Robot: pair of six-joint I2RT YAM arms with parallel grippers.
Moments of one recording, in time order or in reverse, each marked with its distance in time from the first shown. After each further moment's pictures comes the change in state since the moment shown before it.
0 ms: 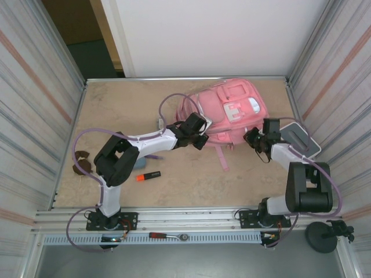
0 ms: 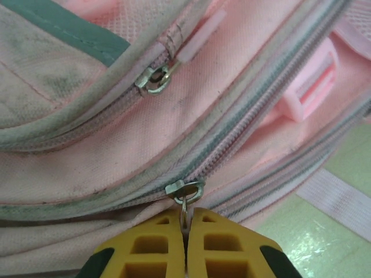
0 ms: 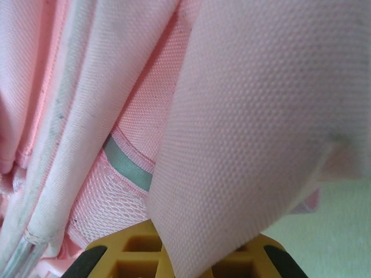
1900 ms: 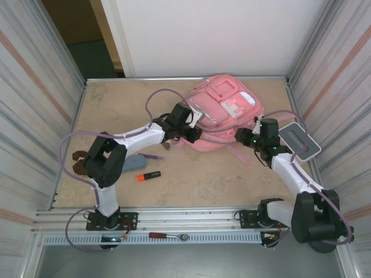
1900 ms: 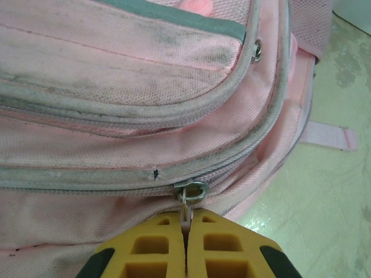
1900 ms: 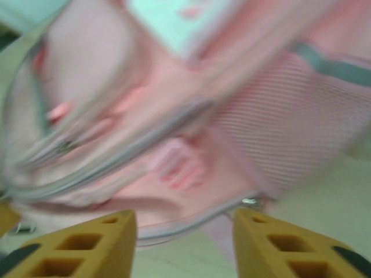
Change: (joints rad) left arm 0.115 -0.092 -0.042 -0.005 0.300 -0.039; right arm 0.186 -0.297 -0.059 -0.055 0.034 -0.325
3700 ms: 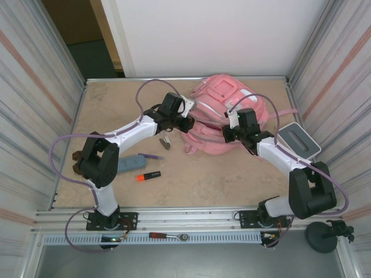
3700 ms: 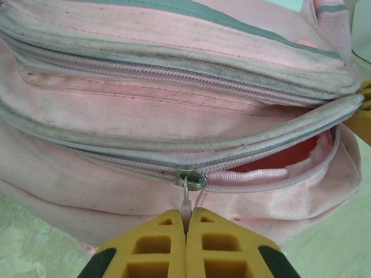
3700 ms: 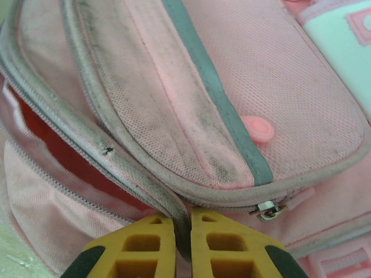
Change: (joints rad) left arm 0.094 -0.033 0.072 -0.076 -0.027 0.031; right arm 0.160 0.240 0.182 -0.013 0.100 -0.413
